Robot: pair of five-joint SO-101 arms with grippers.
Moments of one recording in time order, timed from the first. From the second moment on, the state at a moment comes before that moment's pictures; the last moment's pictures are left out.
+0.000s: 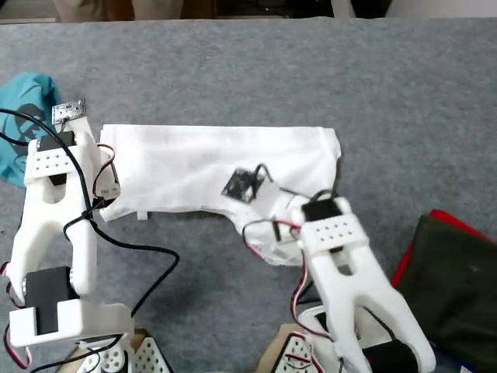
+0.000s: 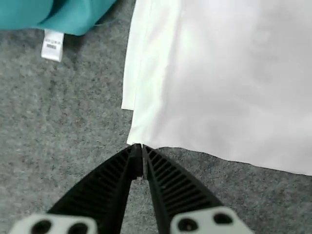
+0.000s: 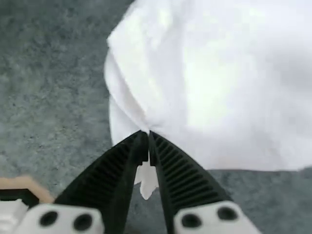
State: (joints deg) left arm -15.6 -5.1 23.5 72.7 -2.6; right arm -16.4 -30.9 58.2 61.1 40.4
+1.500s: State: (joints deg) left arm -15.6 -5.1 23.5 71.9 -2.6; right arm -7.1 39.6 -44.9 101.2 59.0
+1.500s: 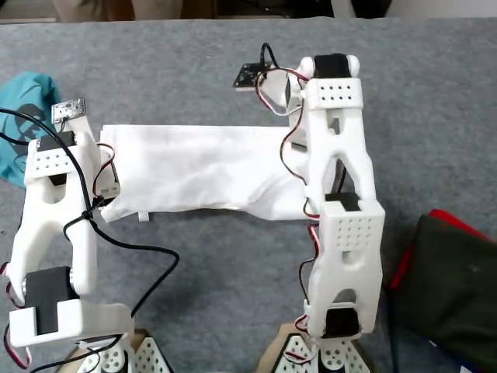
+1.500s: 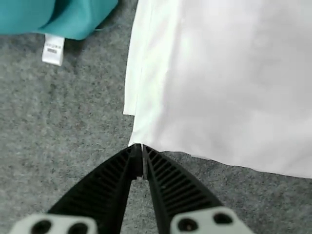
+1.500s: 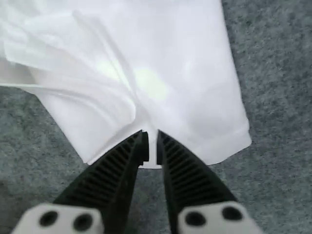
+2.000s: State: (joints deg) left arm -15.6 -5.1 23.5 71.9 -3.7; right arm -18.4 12.4 7.2 85.4 57.5
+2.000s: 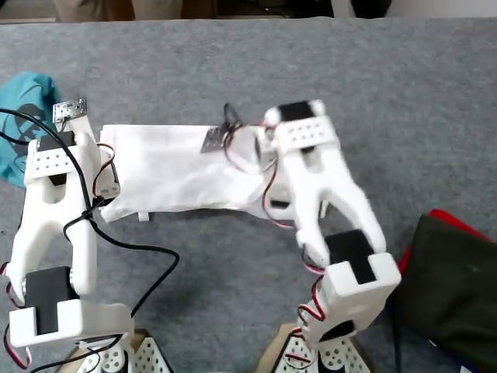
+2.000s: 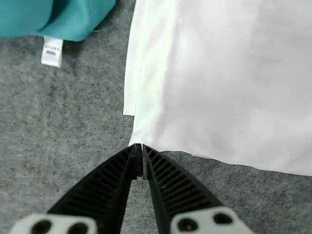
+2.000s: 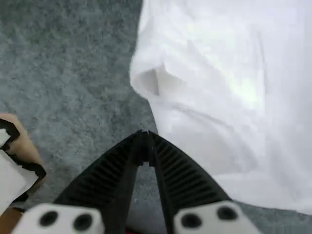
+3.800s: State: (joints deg) left arm -15.6 -5.1 23.5 75.3 -5.9; right arm -24.0 15.0 1.5 82.8 49.5
